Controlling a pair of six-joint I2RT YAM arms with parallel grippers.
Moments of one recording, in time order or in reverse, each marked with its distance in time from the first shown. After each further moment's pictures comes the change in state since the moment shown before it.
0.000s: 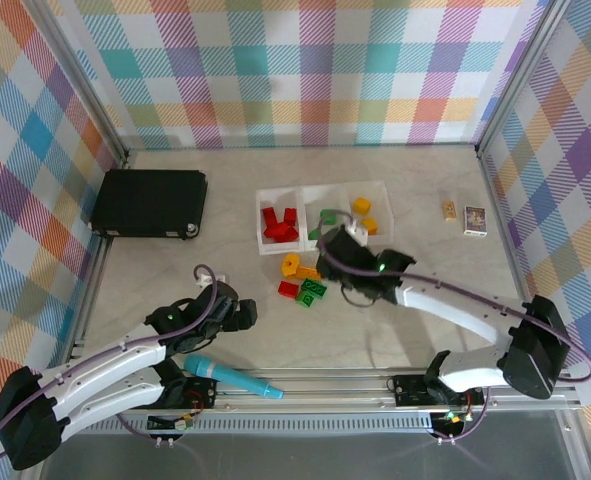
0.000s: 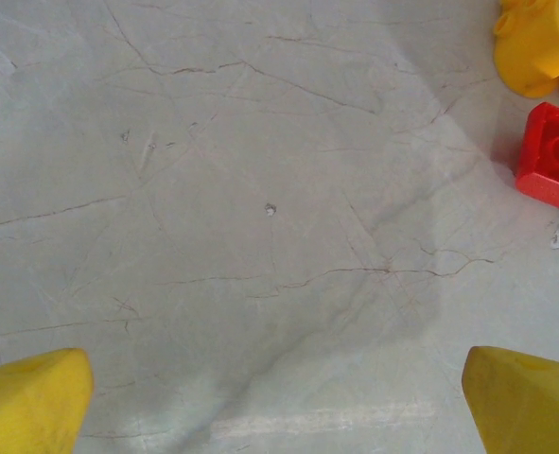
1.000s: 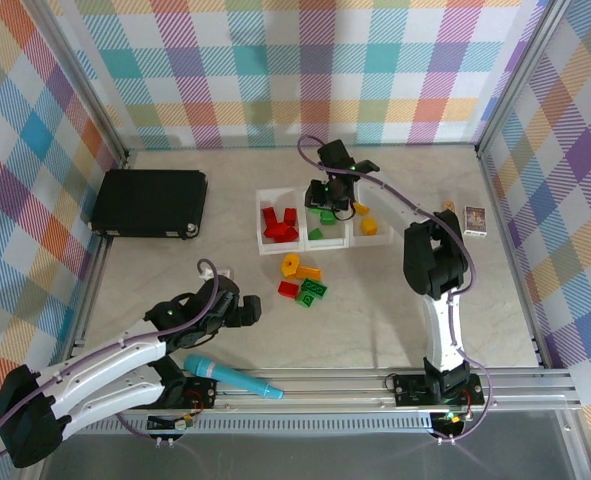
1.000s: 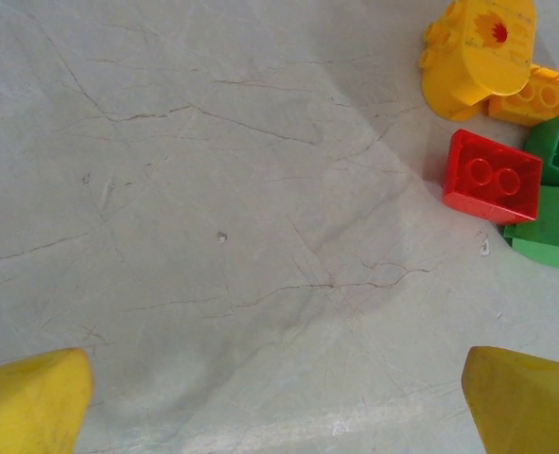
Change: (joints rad) left arm 0.000 -0.008 0.066 -0.012 0.026 0.050; right arm -0.298 0.805 0.733 -0.136 -0.363 -0.397
